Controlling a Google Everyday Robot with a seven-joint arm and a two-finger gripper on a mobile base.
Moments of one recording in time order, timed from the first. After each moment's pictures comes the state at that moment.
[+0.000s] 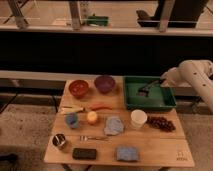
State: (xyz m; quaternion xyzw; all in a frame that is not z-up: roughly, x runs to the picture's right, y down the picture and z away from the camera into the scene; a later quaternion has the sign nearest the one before) arm 0.364 -0.047 0.832 -0.06 -0.05 0.06 1.00
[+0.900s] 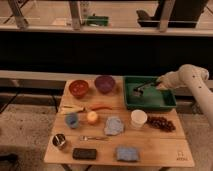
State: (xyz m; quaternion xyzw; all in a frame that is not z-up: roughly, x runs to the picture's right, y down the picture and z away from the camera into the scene) arm 0.349 -0.034 0.882 -0.07 -0.12 0.12 0.98
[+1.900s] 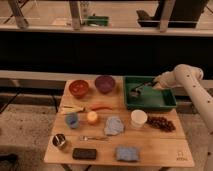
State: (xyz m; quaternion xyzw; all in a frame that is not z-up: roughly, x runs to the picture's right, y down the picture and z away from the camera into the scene) arm 0.340 -0.036 0.897 -0.08 -0.11 0.12 0.98
